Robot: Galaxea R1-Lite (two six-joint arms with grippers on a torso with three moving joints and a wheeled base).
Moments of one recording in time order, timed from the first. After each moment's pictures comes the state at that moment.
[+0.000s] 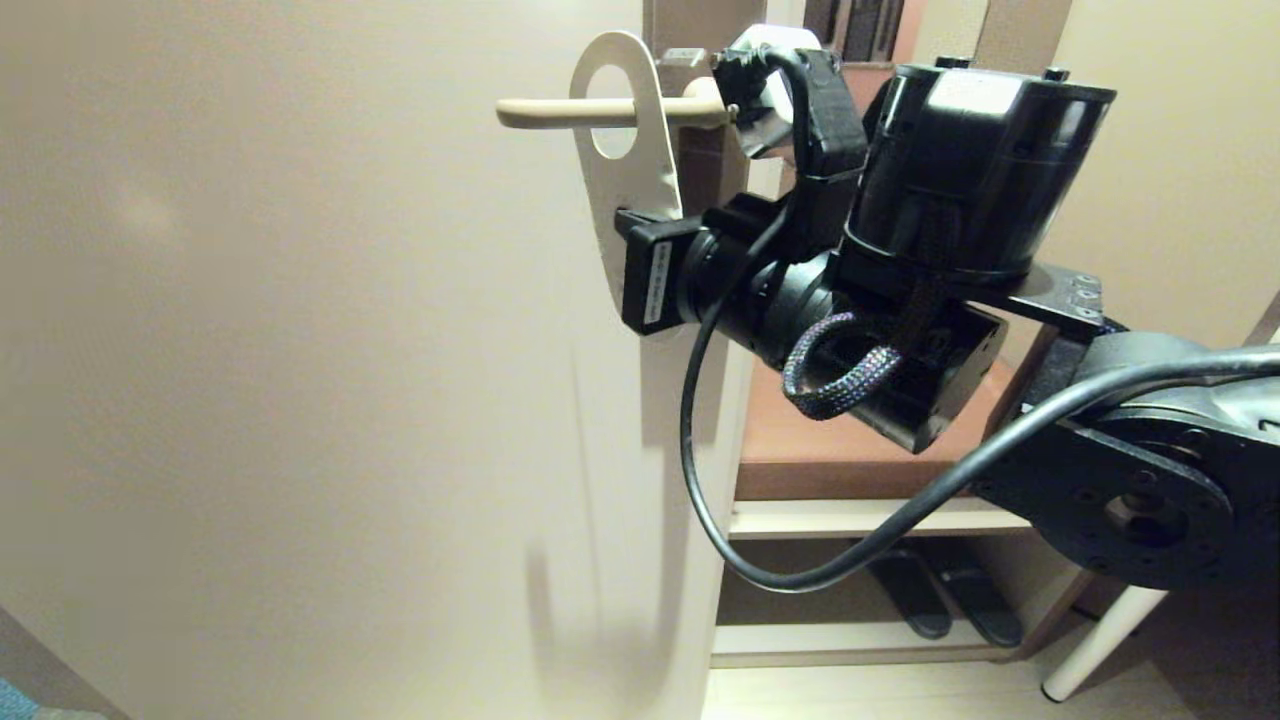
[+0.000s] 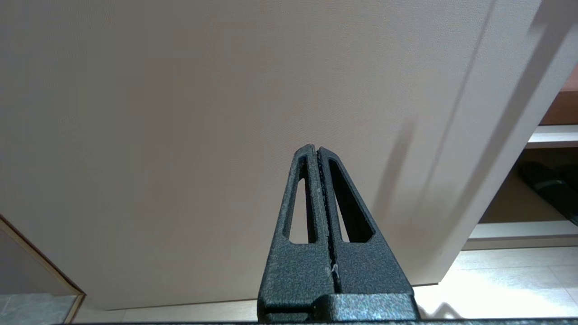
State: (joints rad) left arm 0.01 0.00 0.00 0.00 0.00 0.00; right arm 0.87 1.83 -1.33 -0.61 -0.23 0.04
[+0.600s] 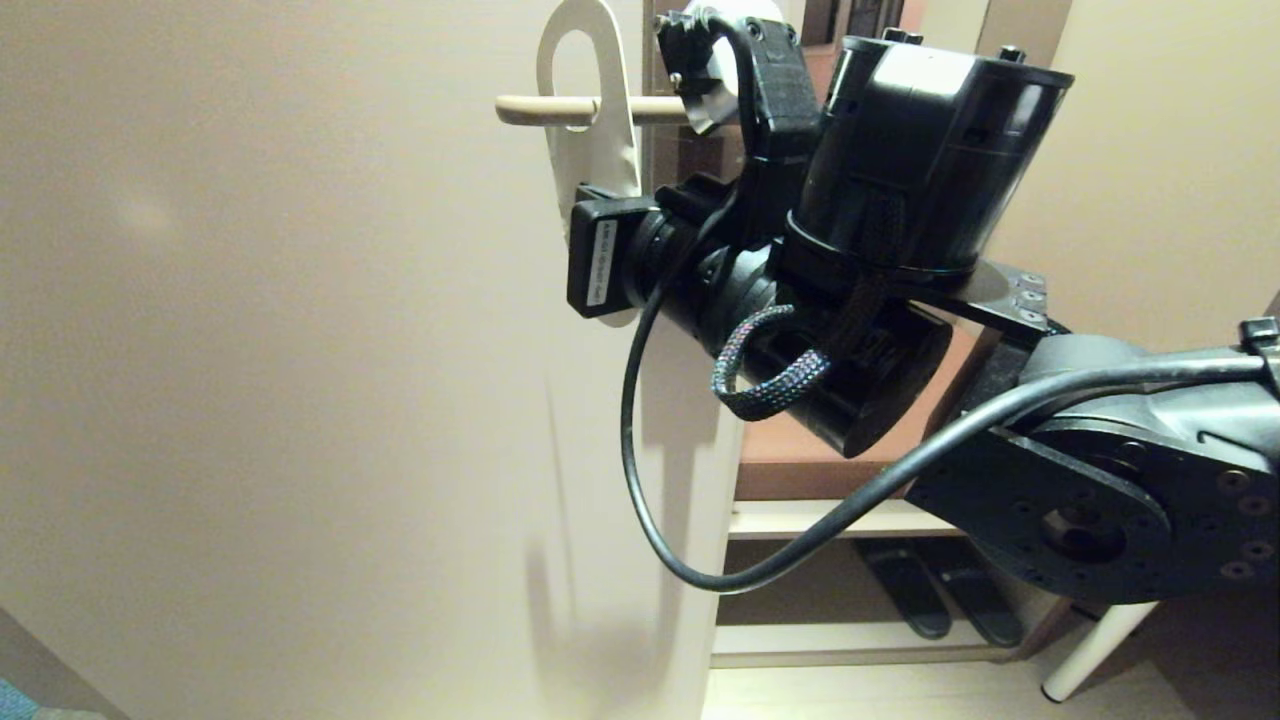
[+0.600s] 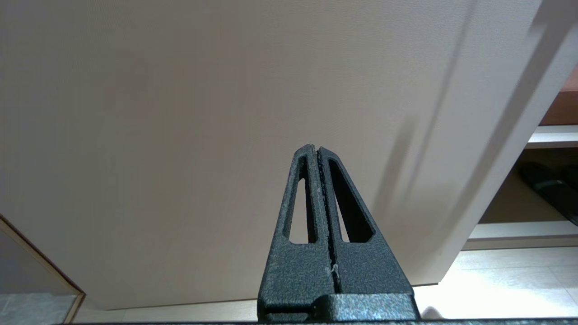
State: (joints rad) left arm 0.01 0.00 0.00 0.00 0.00 0.00; right arm 0.93 1.90 -1.42 -0.66 -0.30 0.04
